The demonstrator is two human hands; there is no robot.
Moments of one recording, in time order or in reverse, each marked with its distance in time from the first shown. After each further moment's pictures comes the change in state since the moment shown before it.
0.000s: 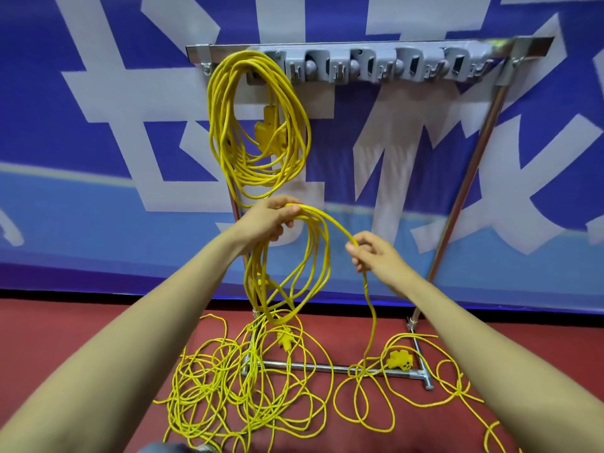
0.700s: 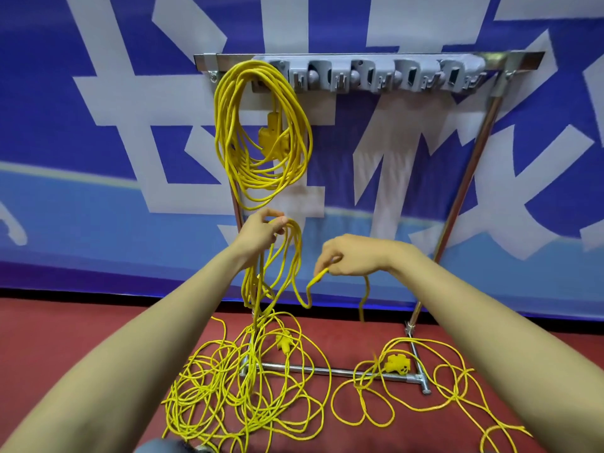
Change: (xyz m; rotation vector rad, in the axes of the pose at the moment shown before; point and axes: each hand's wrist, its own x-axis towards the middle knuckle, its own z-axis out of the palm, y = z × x) left_hand -0.003 -0.028 0.003 -0.020 0.263 -0.076; right_hand 0.002 -0.083 0.016 -1.007 -0.656 -0.277
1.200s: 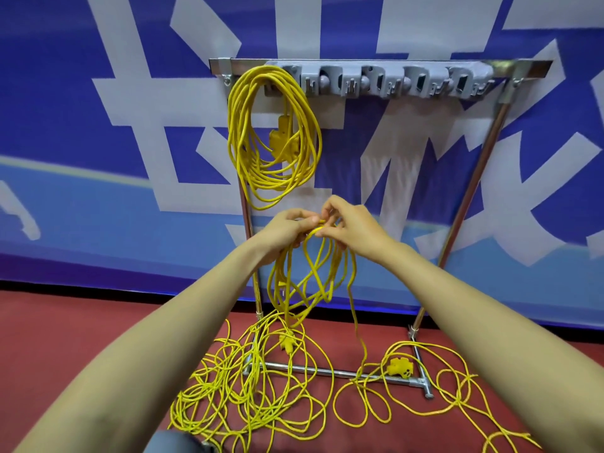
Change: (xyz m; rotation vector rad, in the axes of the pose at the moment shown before) left_hand -0.022 0.027 0.015 -0.087 -0.267 0.023; right_hand 0.013 -0.007 -0.006 0.378 0.622 0.076
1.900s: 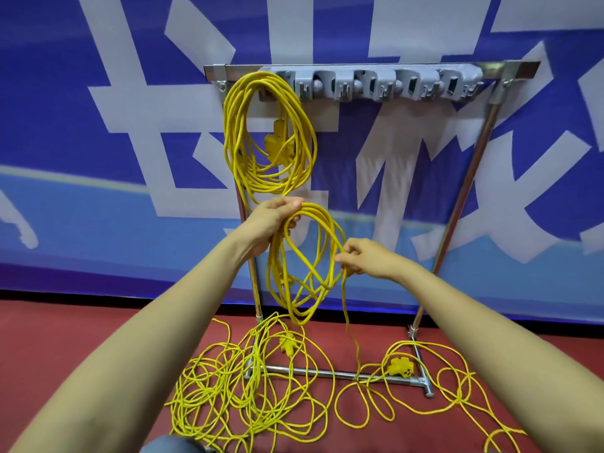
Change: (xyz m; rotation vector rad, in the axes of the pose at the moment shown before) left_hand 0.000 0.017 -0.020 -0.142 0.048 0.029; right_hand -0.024 0.046 0.010 0.117 -0.234 0.377
